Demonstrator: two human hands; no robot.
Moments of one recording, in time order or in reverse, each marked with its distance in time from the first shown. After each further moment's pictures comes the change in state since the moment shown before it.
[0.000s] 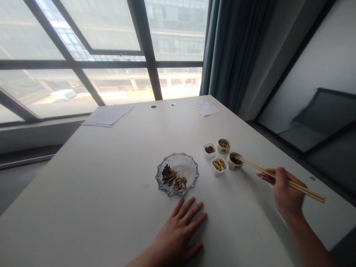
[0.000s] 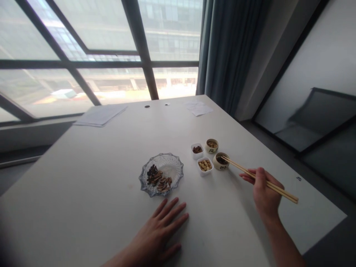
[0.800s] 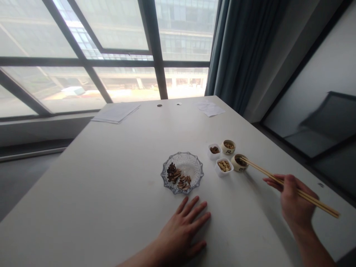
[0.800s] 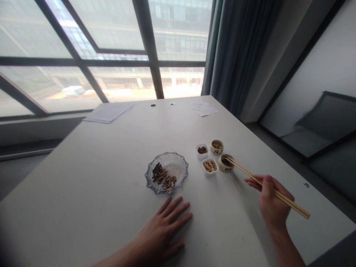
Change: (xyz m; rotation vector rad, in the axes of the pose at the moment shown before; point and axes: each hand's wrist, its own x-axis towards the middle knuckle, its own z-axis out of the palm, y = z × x) left_hand 0.000 0.000 -0.001 -0.040 0.042 0.022; right_hand -0.011 -0.003 -0.005 0.017 -0.034 -0.087
